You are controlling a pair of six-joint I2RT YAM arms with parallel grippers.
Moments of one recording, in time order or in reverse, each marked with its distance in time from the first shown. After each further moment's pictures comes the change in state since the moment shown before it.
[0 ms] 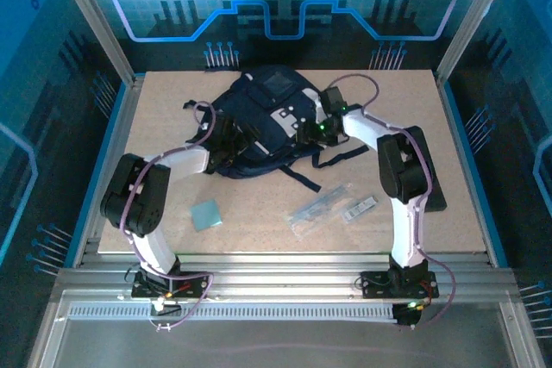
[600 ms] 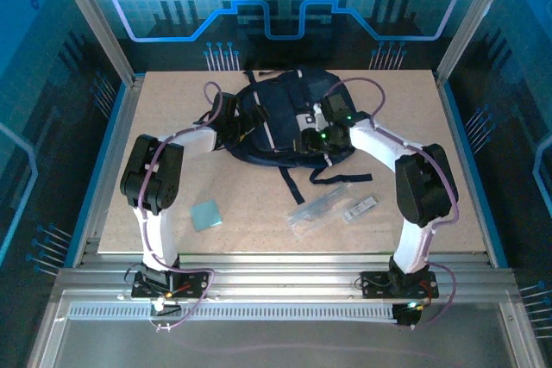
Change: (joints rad) left arm 0.032 0.199 0.238 0.053 0.154 0.099; right arm 0.077 -0.243 -0.129 -0.040 -0.020 0.002
